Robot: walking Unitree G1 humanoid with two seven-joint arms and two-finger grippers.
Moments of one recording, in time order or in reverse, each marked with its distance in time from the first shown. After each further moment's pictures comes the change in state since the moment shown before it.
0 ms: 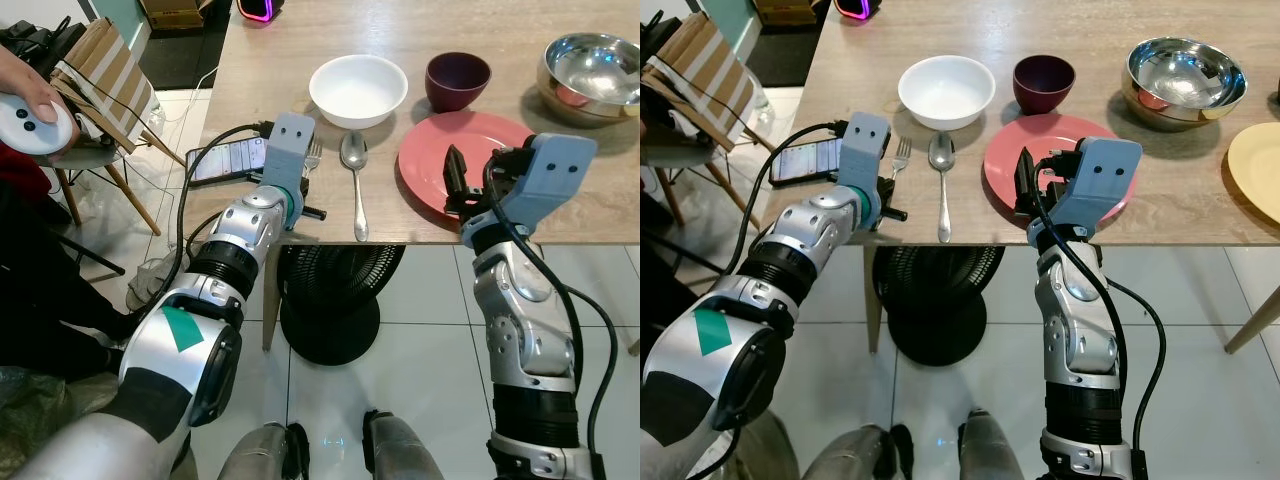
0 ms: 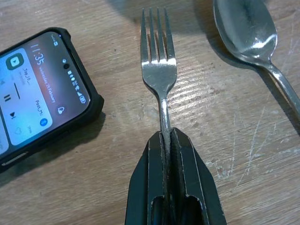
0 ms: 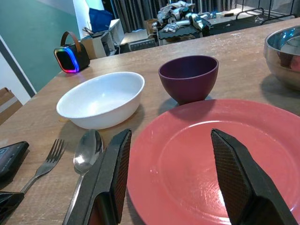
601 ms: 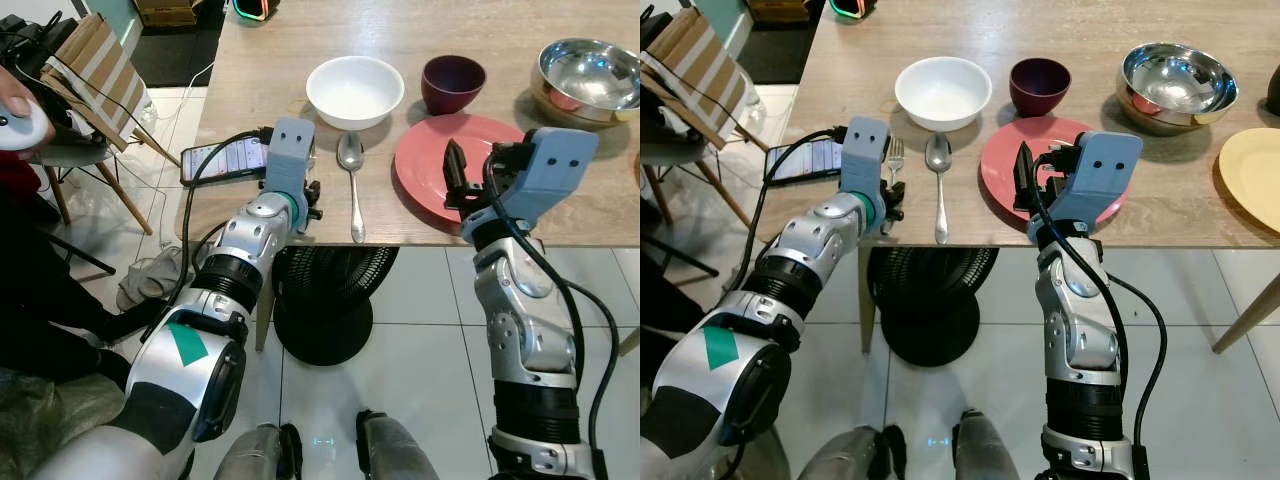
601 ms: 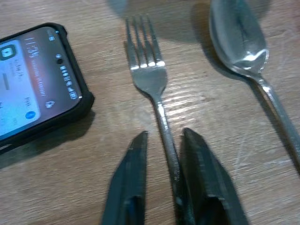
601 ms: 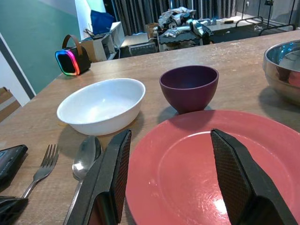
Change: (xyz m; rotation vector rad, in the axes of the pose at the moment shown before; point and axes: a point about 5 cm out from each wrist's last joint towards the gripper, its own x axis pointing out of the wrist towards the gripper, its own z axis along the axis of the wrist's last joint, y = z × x) left arm -0.001 -0.008 -0.003 -0.086 -0.045 0.034; right arm 0.002 0.000 0.004 -0.010 -0.015 0.011
